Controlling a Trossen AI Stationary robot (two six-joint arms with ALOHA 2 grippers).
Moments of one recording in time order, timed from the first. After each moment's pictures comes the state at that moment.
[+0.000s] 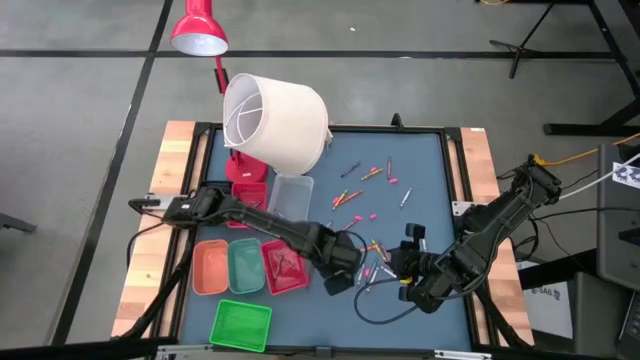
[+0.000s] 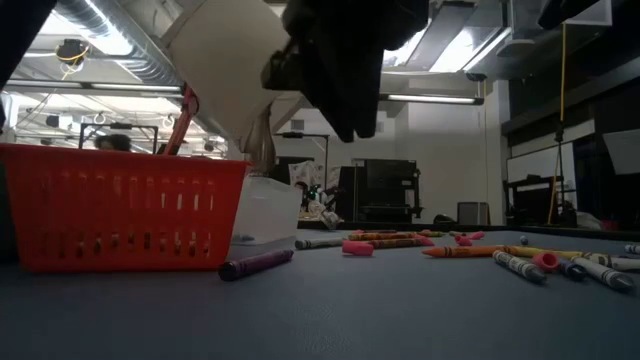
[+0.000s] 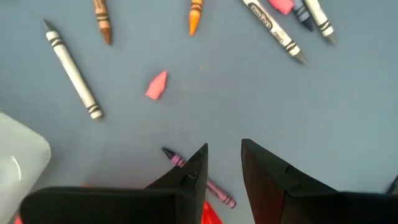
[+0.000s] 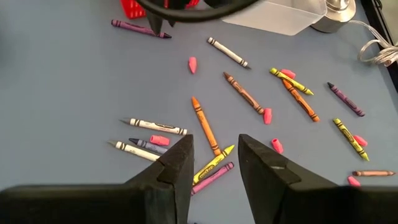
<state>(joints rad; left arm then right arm) -0.29 2.24 2.03 -1.11 -0.06 -0.81 0.76 1.47 1.28 -1.04 0.60 0.70</state>
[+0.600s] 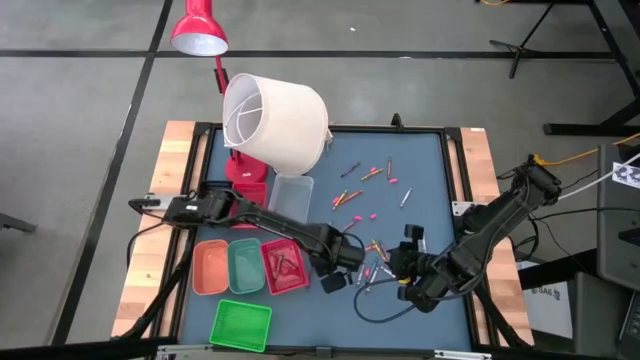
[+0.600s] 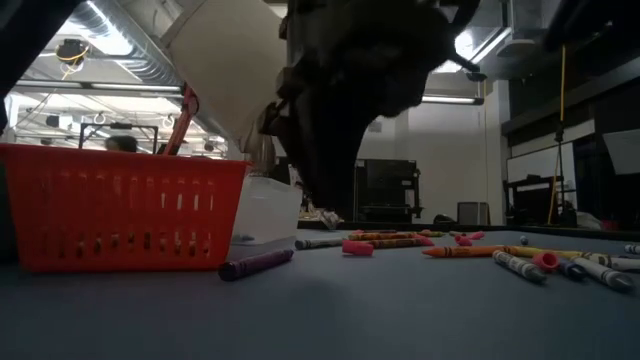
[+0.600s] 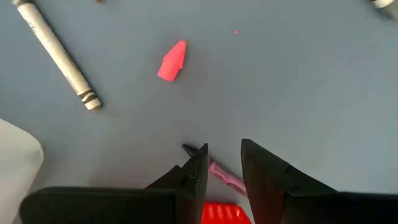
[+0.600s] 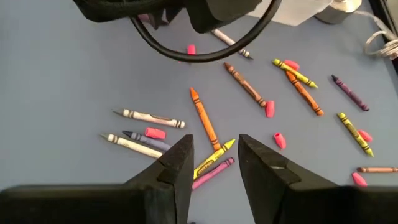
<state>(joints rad) -0.25 2.34 2.03 -1.17 0.02 -0.75 0.76 1.48 1.20 -0.99 0.60 0.70</state>
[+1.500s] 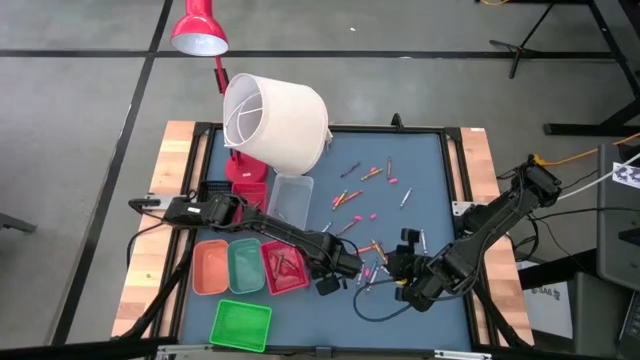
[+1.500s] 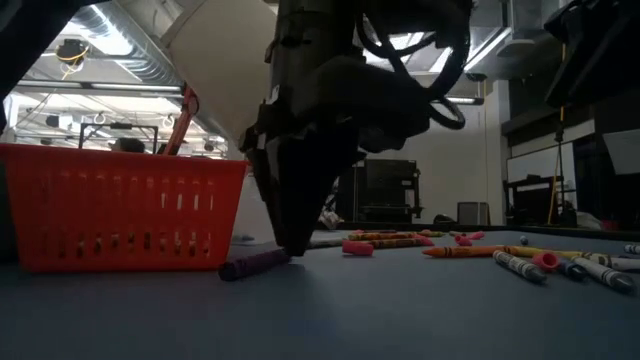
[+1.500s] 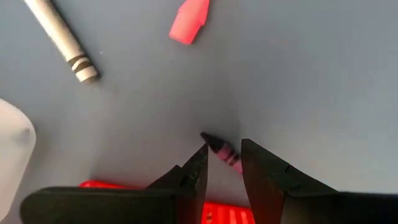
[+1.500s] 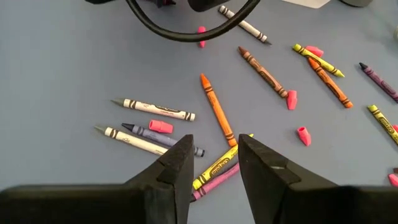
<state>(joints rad) -0.28 2.40 2.02 -1.22 -0.01 -0.78 0.76 1.48 1.03 -0.80 0.59 0.70</state>
